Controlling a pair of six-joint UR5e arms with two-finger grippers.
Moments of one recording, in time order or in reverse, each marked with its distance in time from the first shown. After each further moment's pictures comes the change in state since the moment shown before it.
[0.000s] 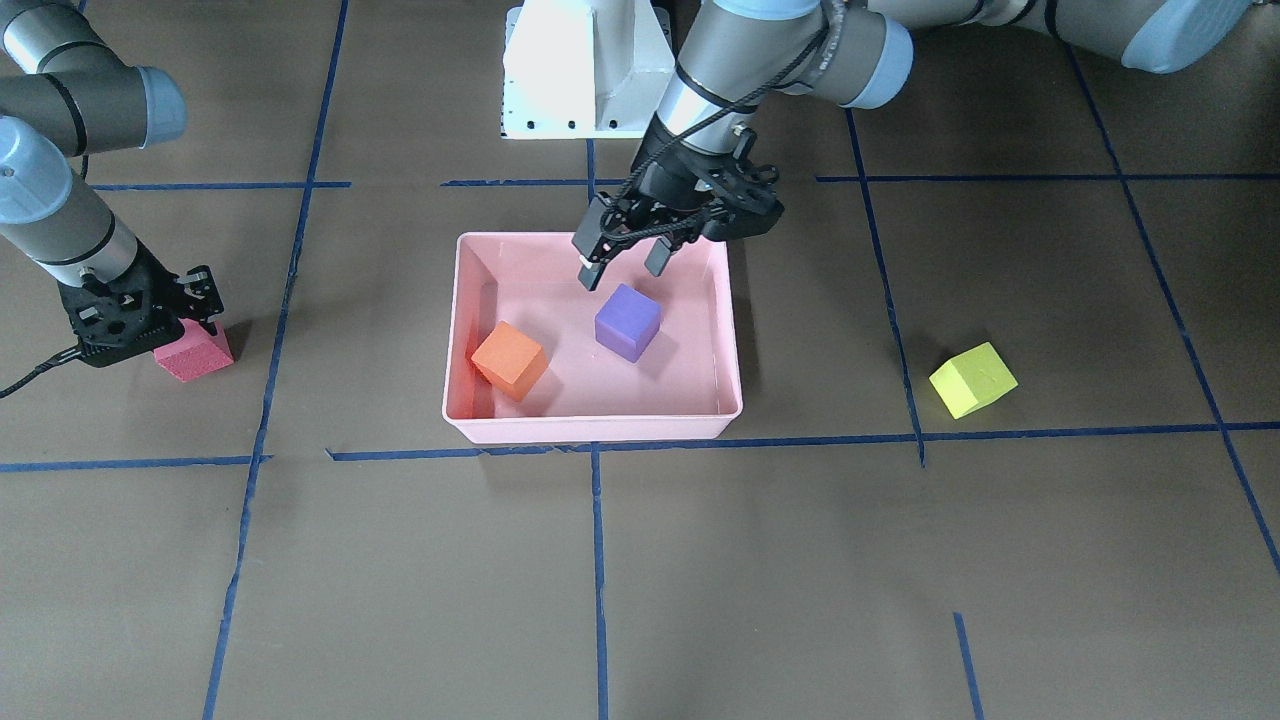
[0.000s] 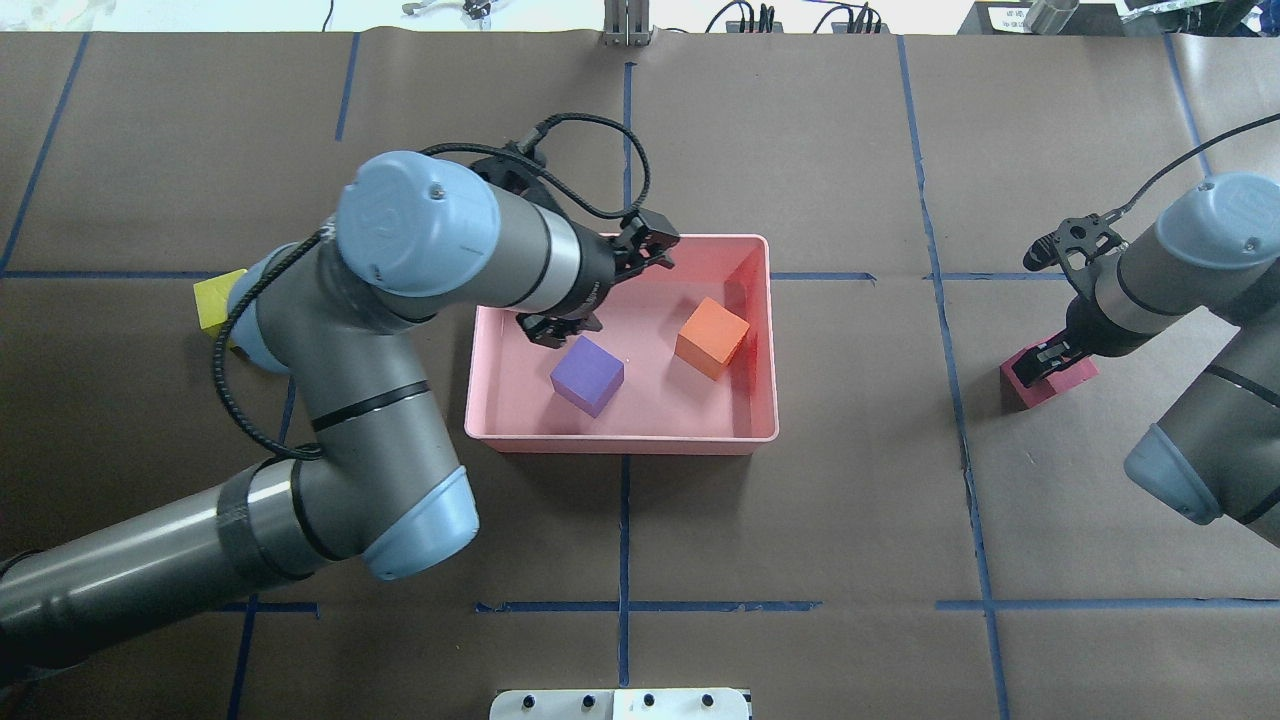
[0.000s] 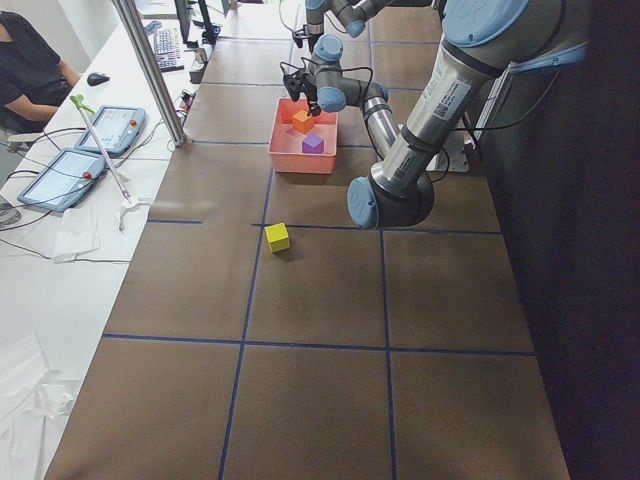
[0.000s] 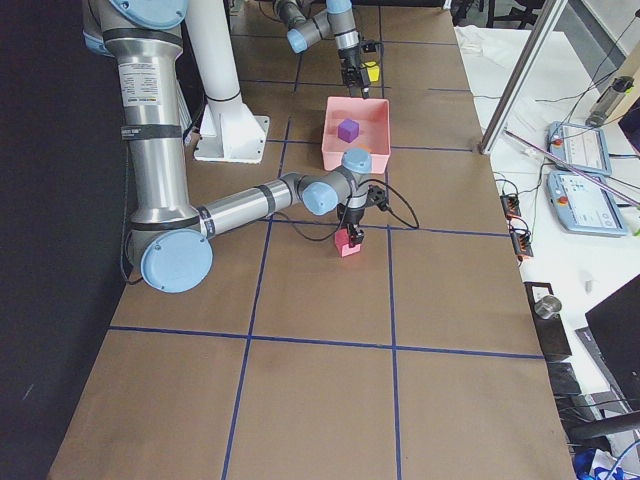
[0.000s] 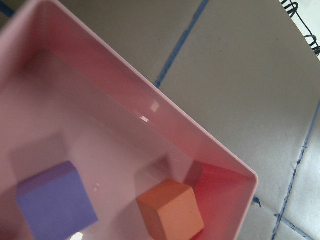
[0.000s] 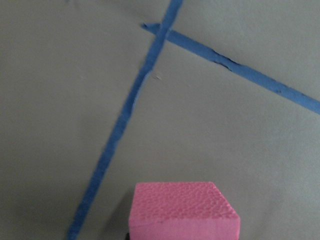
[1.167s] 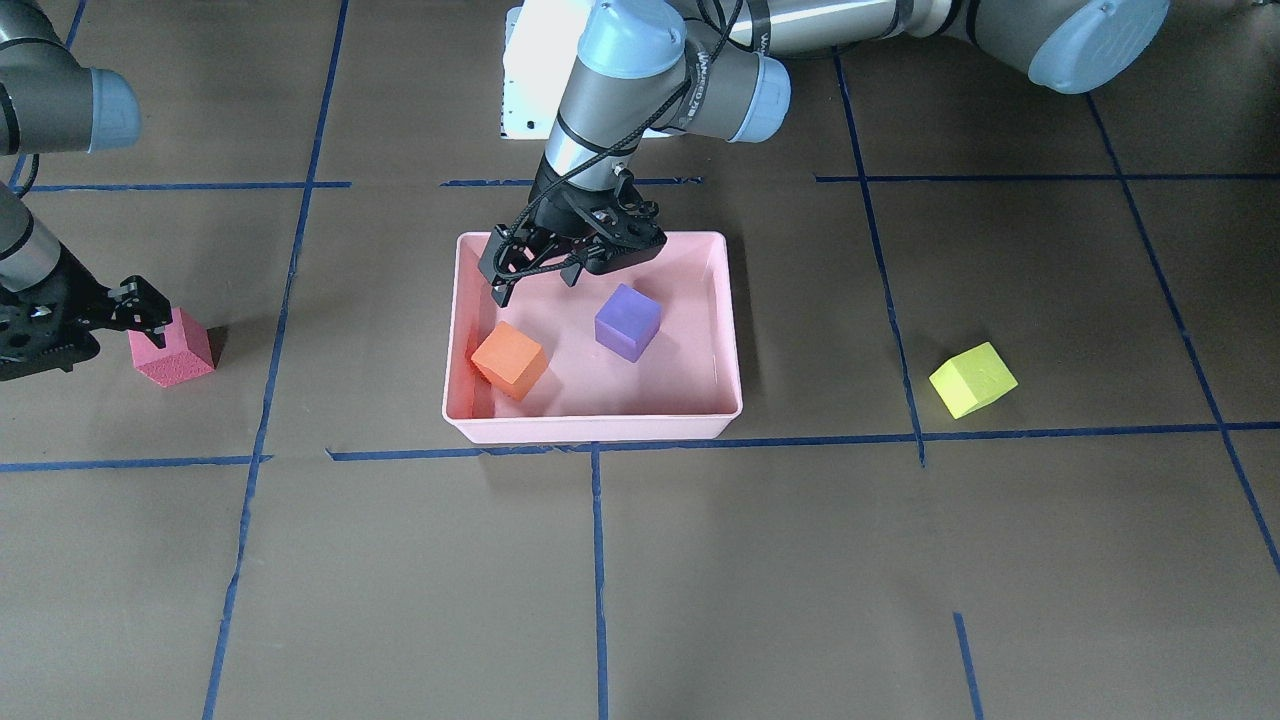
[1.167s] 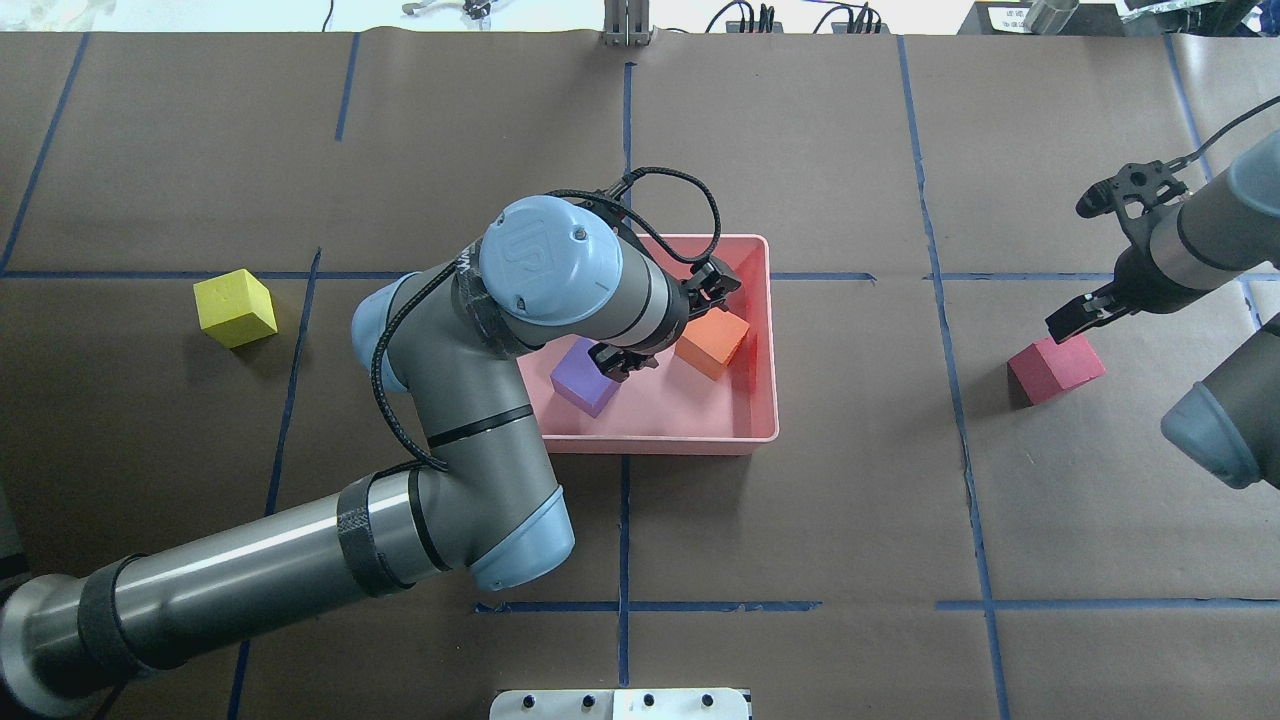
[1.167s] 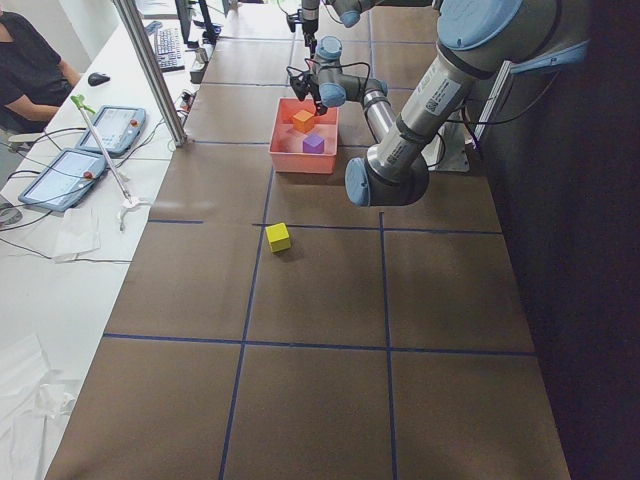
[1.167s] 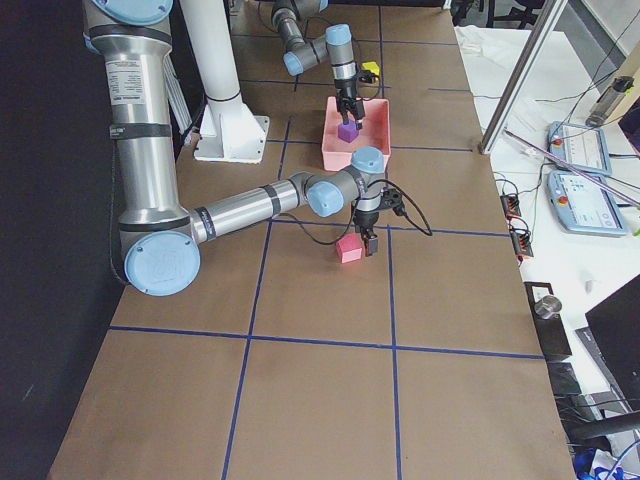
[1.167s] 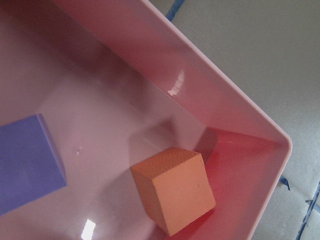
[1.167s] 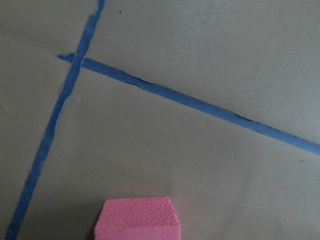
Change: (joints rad) left arm 0.097 -0.264 0.290 -0.007 0.008 -0.126; right arm 0.078 -0.011 -0.058 -0.001 -0.025 -0.039
